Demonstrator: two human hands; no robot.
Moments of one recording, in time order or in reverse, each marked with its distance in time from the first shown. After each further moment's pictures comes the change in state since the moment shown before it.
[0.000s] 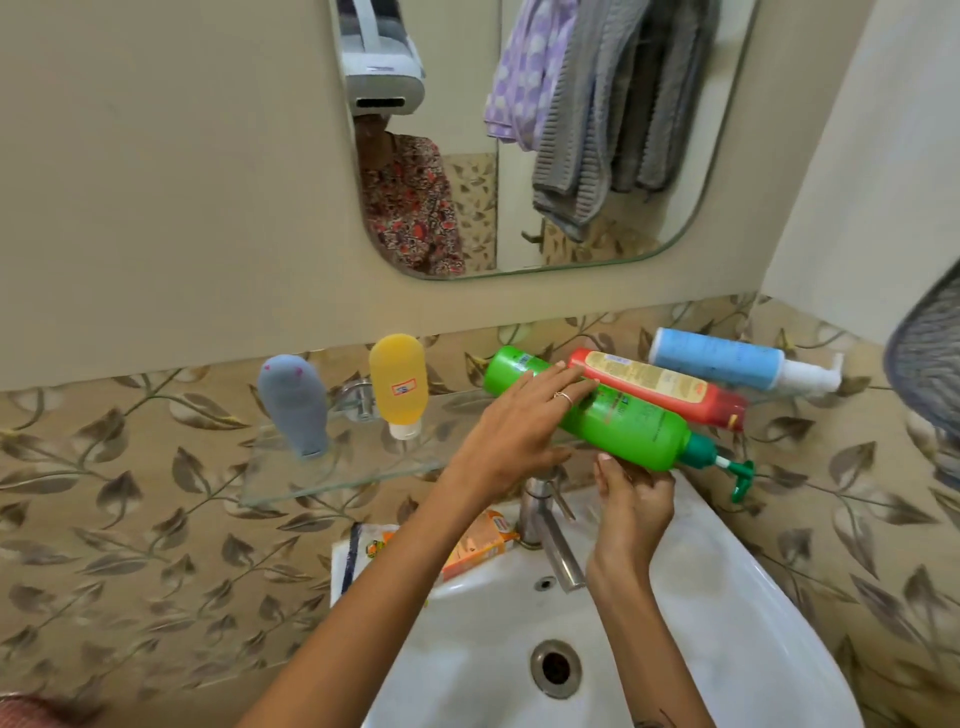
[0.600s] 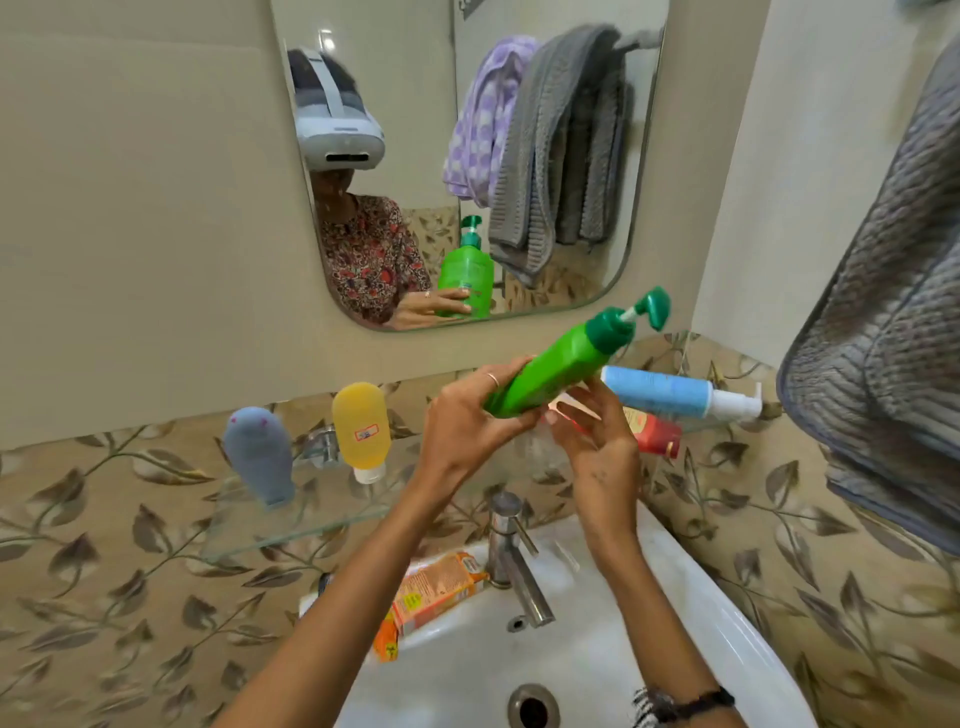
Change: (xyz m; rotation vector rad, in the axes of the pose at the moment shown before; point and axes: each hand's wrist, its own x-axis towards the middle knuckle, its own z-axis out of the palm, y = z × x) left_hand 0.009 0.014 -0.040 -0.486 0.540 -0.151; right_hand 0.012 -0.064 0.027 -0.329 -0.498 -0.382
